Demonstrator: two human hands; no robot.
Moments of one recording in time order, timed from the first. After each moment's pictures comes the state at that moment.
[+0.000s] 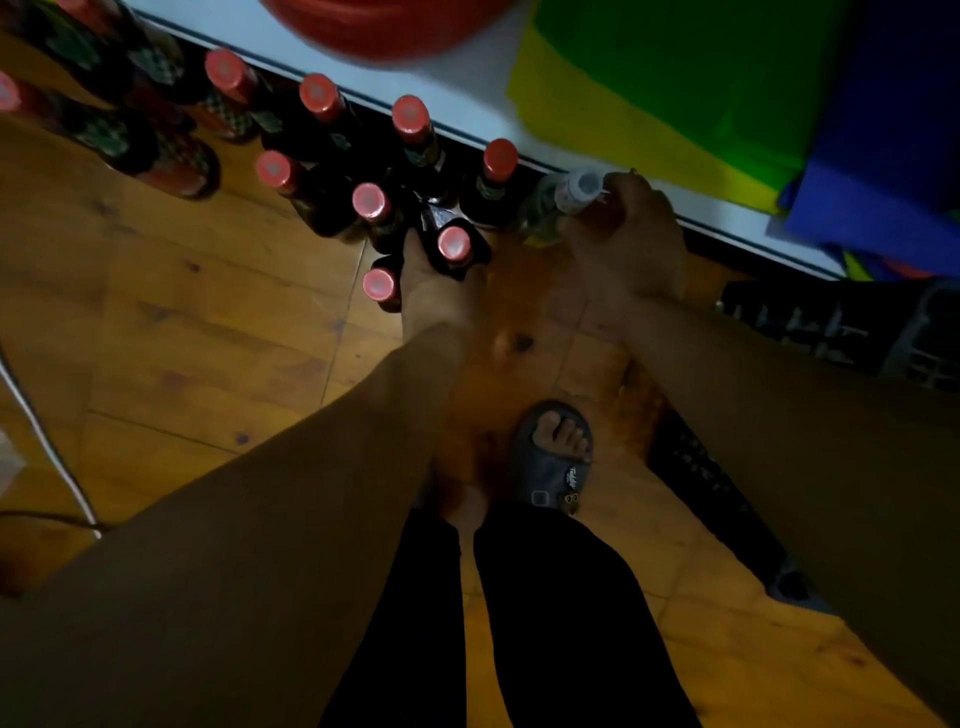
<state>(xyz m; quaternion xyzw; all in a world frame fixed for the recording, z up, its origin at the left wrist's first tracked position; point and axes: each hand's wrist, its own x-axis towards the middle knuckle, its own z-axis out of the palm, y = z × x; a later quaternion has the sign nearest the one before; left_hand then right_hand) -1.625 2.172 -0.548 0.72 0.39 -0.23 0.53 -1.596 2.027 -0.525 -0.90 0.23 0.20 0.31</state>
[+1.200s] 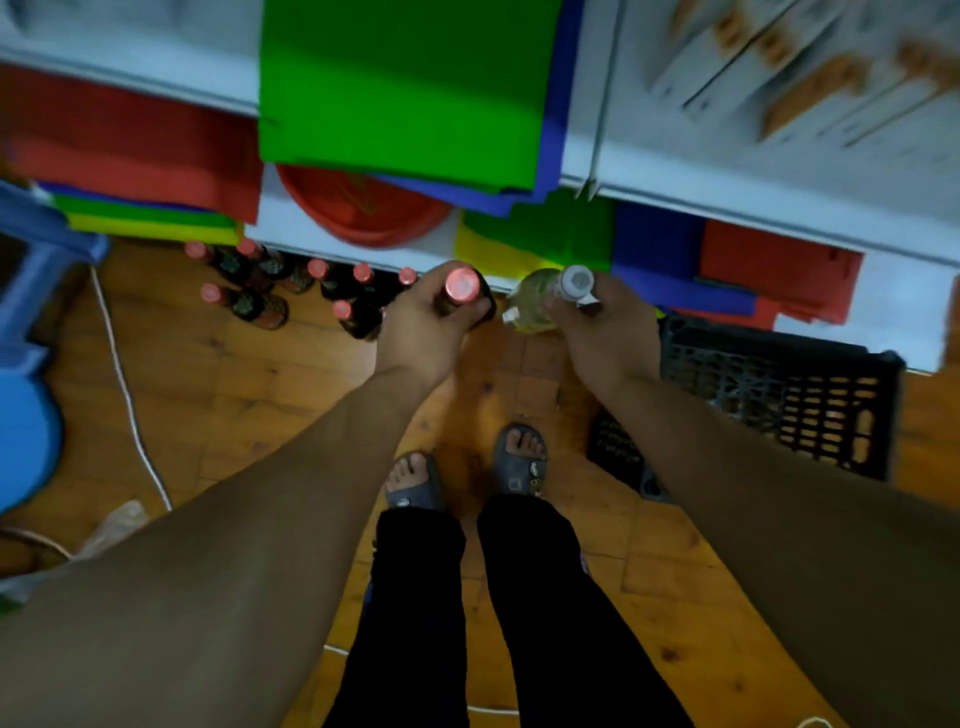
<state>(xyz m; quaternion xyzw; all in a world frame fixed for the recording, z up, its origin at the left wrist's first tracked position) -1.610 2.187 -0.241 0.78 0.12 -0.24 0.57 -1.646 2.019 -0.221 -0.84 0.27 0.09 0.46</state>
